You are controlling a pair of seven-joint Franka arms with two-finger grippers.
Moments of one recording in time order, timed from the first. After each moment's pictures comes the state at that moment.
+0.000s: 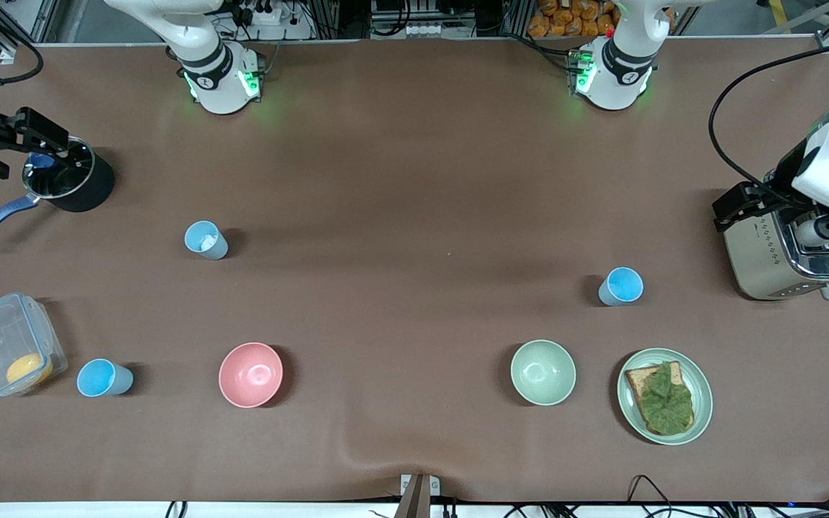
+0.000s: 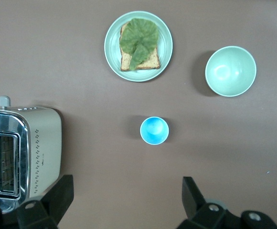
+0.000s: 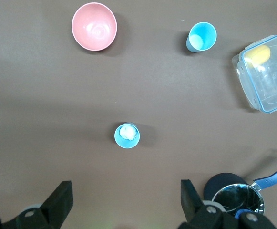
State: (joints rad) left arm 0.00 0.10 -0.13 -1.53 0.07 1.66 -0.24; right arm -0.04 -0.06 0.04 -1.55 0.02 1.48 -0.15
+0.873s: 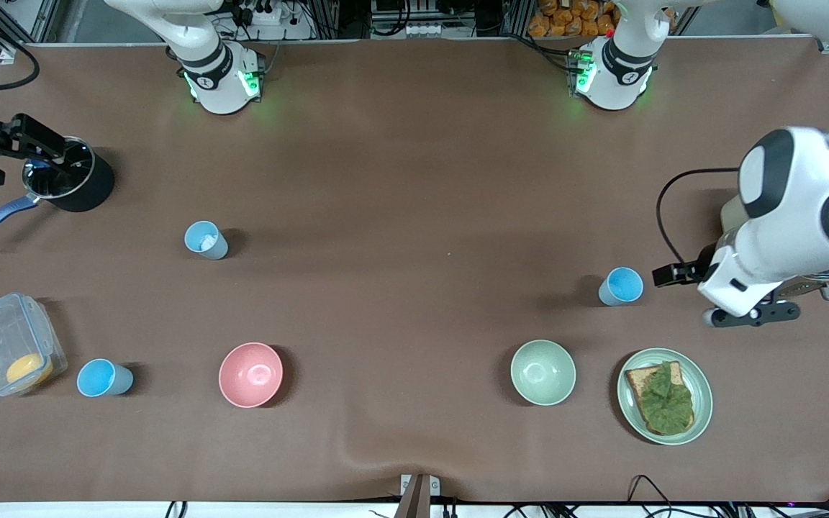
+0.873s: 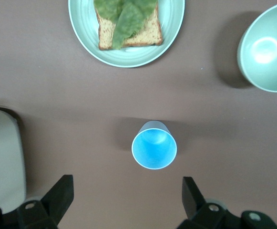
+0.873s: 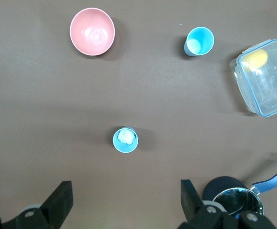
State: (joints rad) left arm 0.01 0.35 -0.13 -1.64 0.07 1.87 -0.23; right arm -0.04 -0.03 0.04 -1.53 0.02 1.48 -0.14
